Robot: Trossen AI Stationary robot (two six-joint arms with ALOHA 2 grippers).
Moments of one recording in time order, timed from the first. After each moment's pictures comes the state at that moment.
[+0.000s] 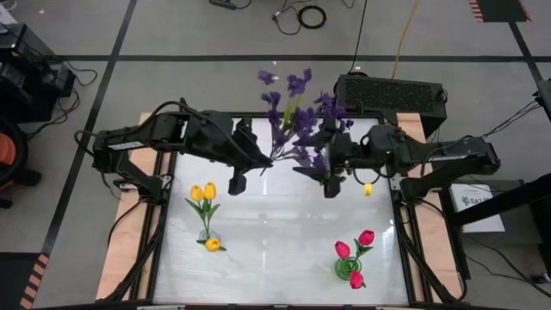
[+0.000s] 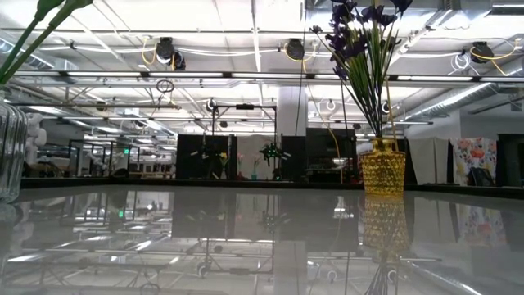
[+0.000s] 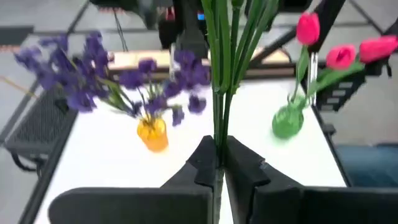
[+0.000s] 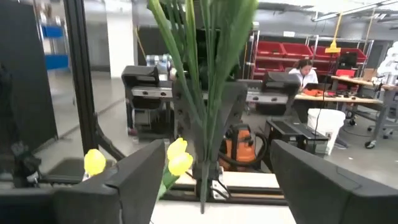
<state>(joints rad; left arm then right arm) -0.06 1.55 1.96 -0.93 0.00 0.01 0.09 1.23 1.25 0.07 0.07 -0.03</state>
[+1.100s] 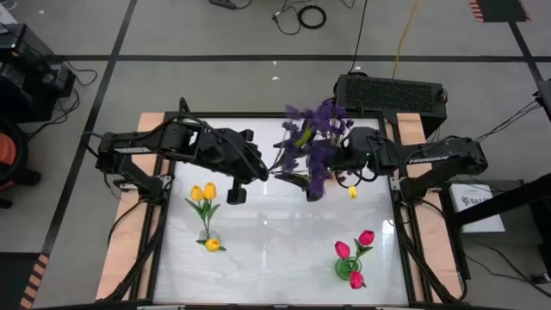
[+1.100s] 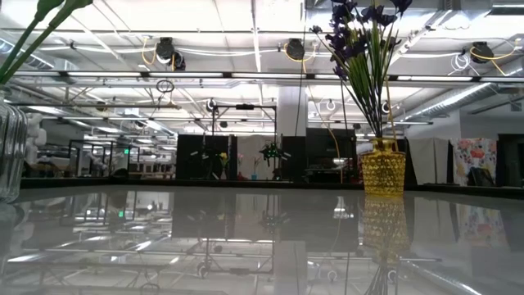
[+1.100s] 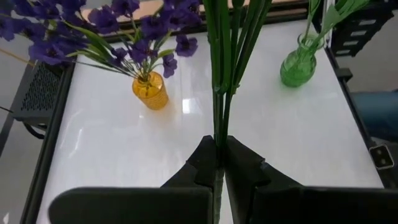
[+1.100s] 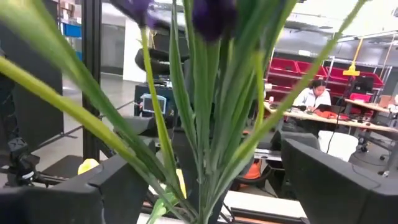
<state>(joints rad) -0.11 1.58 1.94 -1.07 -0.06 0.04 0.08 1.39 1.32 0.21 -0.01 -0.12</state>
